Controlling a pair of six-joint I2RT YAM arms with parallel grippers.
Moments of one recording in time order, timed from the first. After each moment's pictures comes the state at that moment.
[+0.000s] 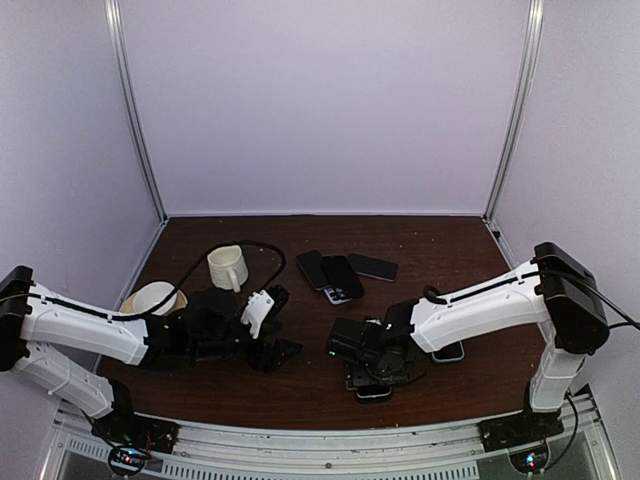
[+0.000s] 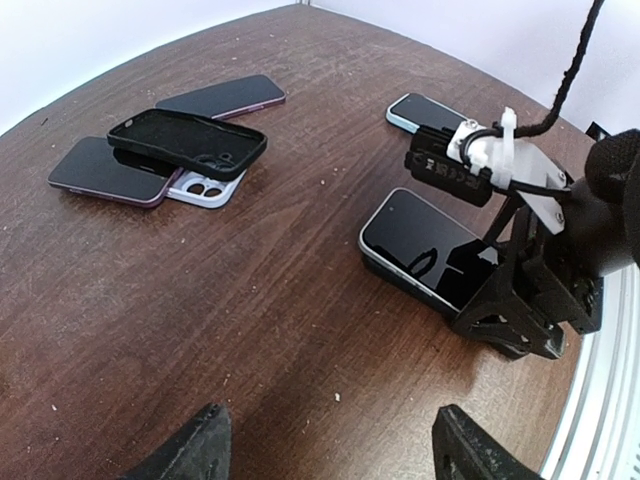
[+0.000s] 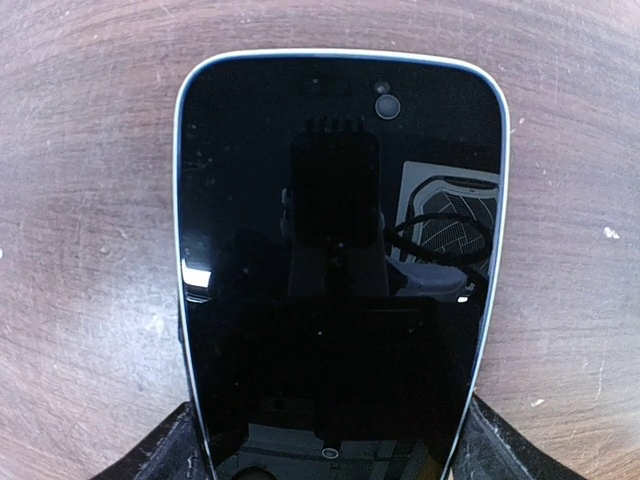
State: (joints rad) left arm -1.07 1.31 0.53 0.28 -0.06 -0.17; right arm 1.22 1.83 1.13 -0.70 0.29 1.12
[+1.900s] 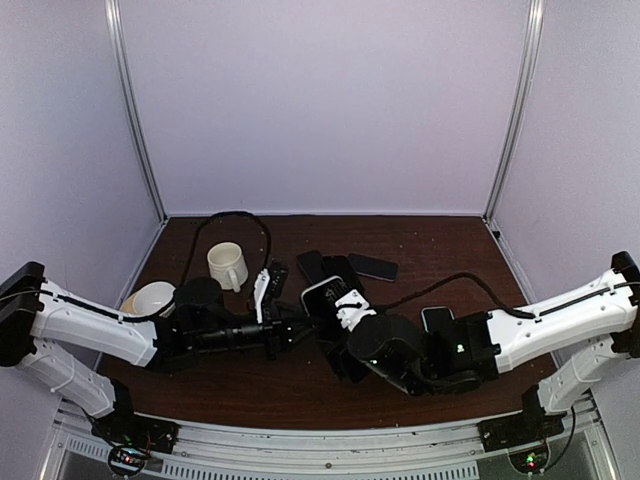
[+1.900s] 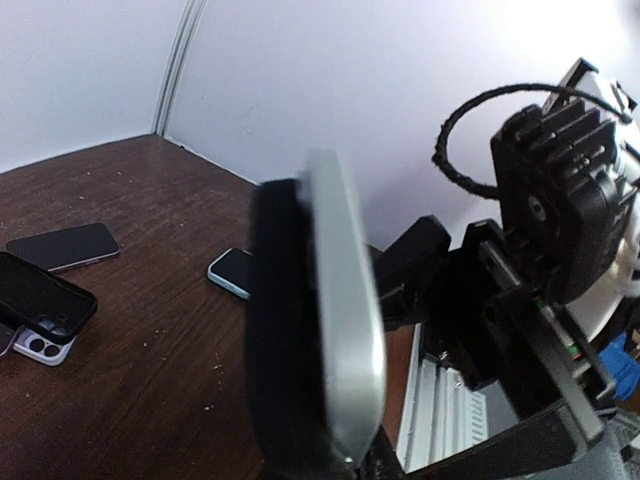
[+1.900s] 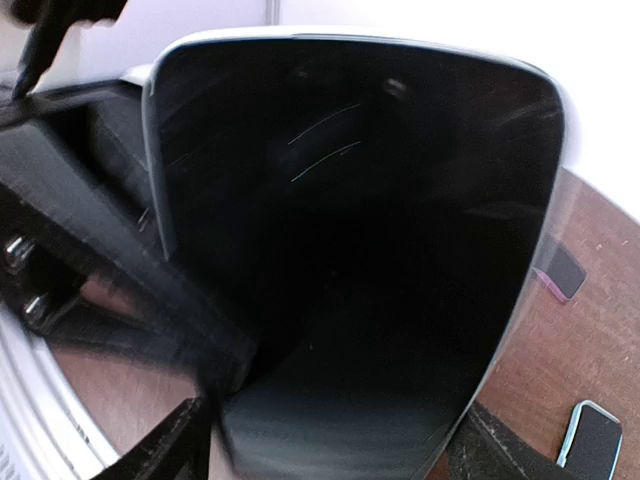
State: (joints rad) left arm -1.08 1.36 0.53 0.77 0.24 -0.40; right arm 1.46 1.48 0.99 -0.18 0.72 0.39
